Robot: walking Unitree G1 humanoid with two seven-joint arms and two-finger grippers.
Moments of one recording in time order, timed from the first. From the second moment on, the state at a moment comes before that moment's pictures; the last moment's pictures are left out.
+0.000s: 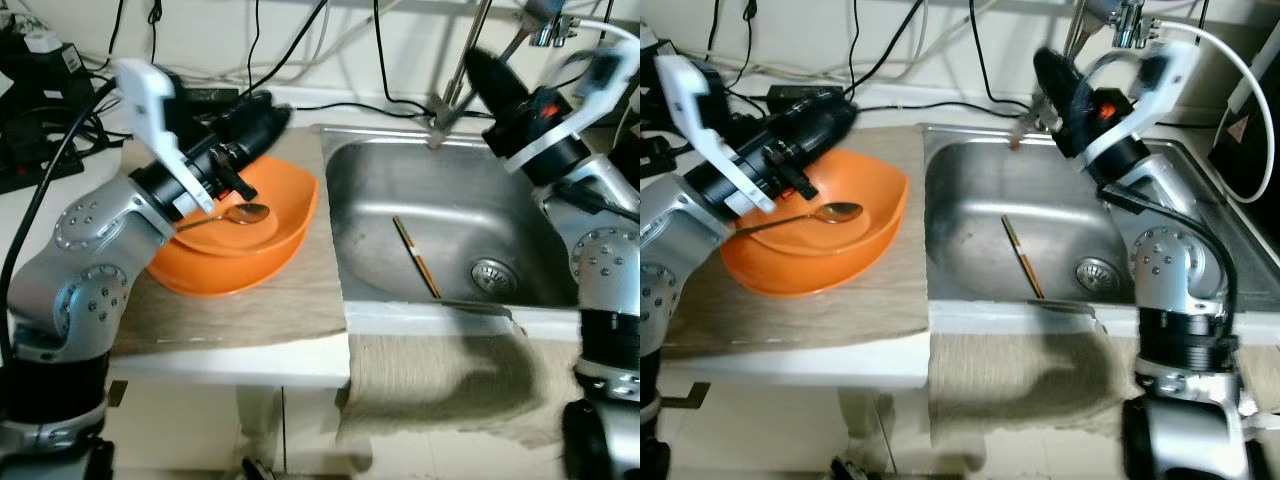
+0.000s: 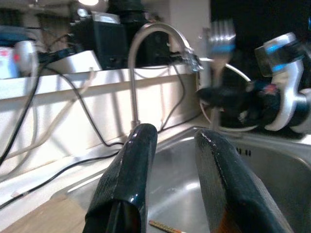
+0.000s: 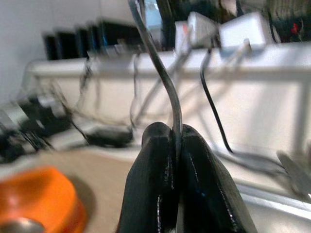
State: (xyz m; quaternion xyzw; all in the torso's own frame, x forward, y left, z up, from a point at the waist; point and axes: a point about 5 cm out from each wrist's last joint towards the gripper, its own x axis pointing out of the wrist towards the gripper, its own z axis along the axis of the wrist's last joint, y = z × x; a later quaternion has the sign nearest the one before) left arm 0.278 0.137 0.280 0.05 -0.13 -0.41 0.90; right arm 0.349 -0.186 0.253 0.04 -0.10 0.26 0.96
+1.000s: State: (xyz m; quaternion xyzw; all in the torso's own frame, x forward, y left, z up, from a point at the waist) left arm 0.253 0.113 0.239 0.08 0.06 -0.47 0.88; right arm 0.376 -0.168 0.099 -0.14 0.22 0.17 0.95
